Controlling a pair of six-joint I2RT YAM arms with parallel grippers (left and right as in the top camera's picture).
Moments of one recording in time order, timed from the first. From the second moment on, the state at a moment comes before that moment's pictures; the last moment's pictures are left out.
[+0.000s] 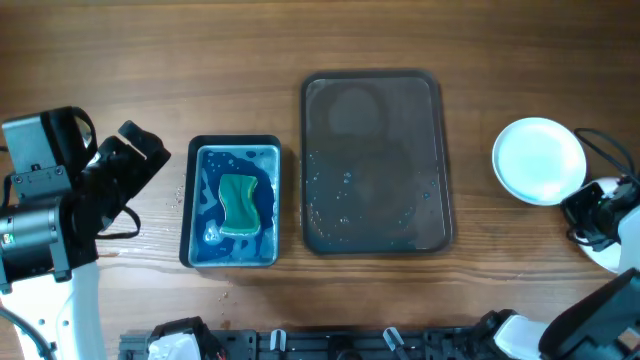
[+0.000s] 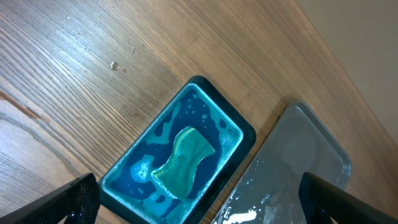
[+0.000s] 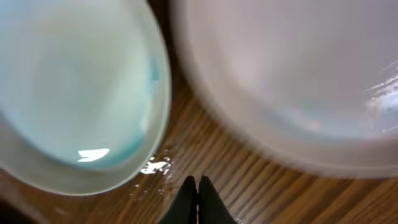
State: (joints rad) left arm 0.19 1.11 1.42 -1.28 0.06 -0.63; right arm -0.74 1.46 0.88 -0.73 -0.12 0.30
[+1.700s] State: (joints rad) left arm 0.19 1.11 1.42 -1.28 0.06 -0.63; right arm -1.09 1.62 0.88 -0.71 0.08 0.55
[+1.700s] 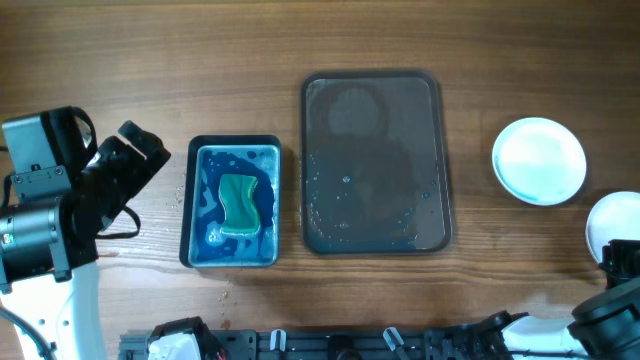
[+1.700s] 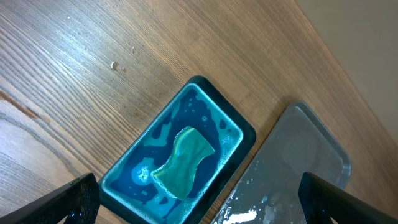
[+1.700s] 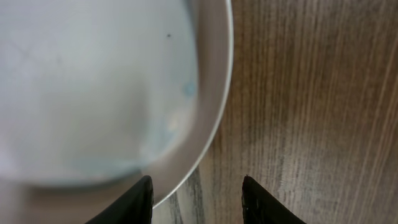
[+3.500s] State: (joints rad) left arm 0.19 1.11 1.42 -1.28 0.06 -0.63; right arm -0.62 1.22 0.89 -0.56 -0.12 0.50
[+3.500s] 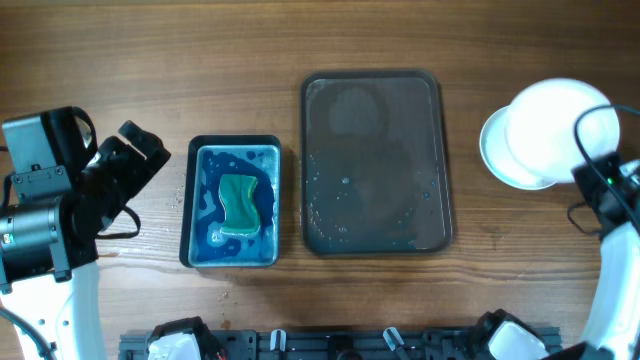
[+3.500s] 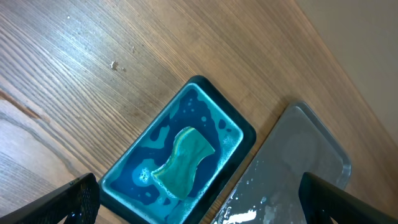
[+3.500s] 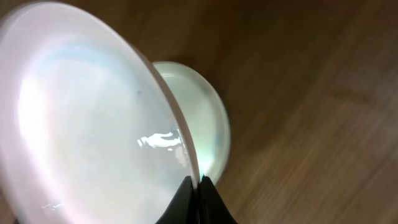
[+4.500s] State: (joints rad) left arm 0.19 1.11 1.42 -1.28 0.06 -0.63; right arm -0.29 0.85 0.96 -0.97 -0.77 0.03
